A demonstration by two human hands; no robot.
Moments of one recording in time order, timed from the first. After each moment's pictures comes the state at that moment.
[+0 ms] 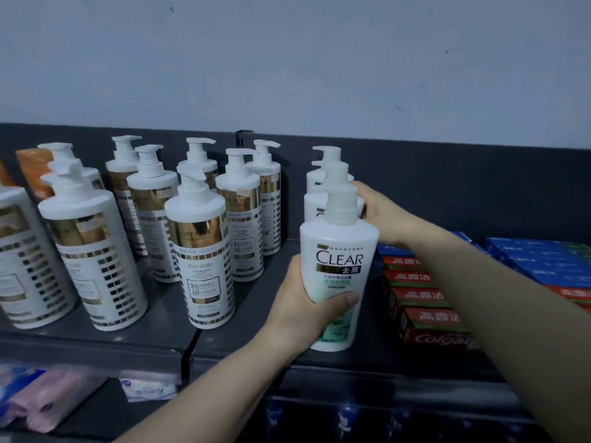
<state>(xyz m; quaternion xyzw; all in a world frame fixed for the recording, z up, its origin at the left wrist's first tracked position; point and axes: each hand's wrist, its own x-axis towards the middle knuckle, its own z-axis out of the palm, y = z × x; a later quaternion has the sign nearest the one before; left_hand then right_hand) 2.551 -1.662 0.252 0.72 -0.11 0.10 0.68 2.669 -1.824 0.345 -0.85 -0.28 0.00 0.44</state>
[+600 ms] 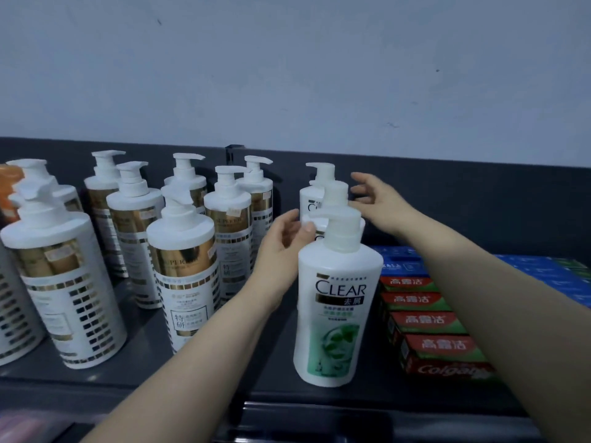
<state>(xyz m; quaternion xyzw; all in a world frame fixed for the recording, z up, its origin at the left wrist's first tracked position) 2.629 -1.644 0.305 0.67 -0.08 0.13 0.72 2.725 -1.836 0.362 -0.86 -0.17 -0.08 0.47</state>
